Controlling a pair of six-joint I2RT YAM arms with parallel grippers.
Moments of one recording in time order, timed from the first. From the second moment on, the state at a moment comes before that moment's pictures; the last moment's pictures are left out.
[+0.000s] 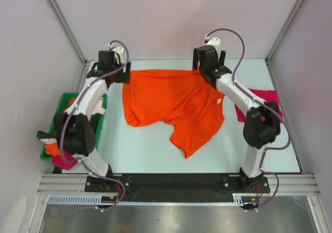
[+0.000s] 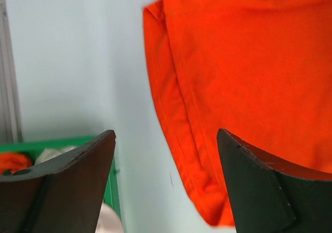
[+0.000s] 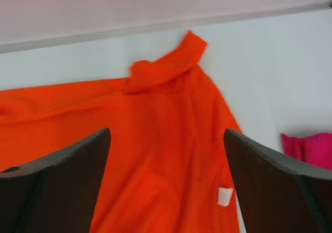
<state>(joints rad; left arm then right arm) -0.11 1.75 1.51 -0.46 -0.04 0.09 0.42 1.90 1.67 -0.26 0.56 0.26</state>
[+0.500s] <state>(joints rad) -0.15 1.55 1.07 -0.49 0.07 0.06 0.67 1.67 1.15 -0.36 0.58 0.50</state>
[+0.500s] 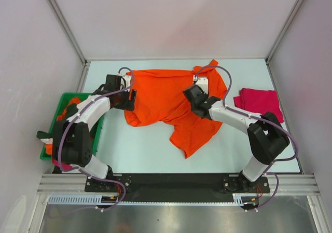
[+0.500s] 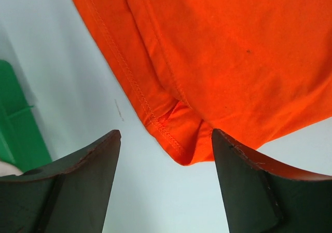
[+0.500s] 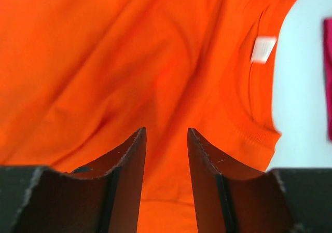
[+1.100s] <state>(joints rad) -0.26 1.73 1.07 -0.47 0.11 0.03 0.73 1.66 1.01 -0.37 0.62 0.60</state>
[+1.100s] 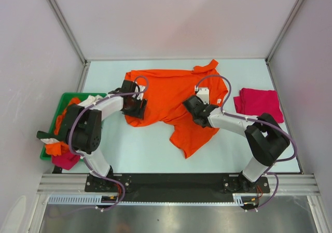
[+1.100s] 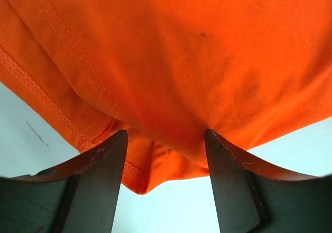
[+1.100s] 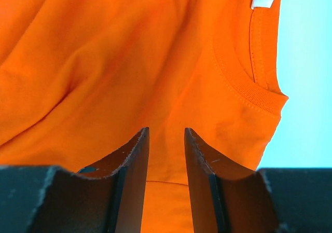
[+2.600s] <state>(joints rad) -0.20 1.76 1.09 -0.46 0.10 0.02 0.78 1.66 1.01 -0.36 0.63 0.65</state>
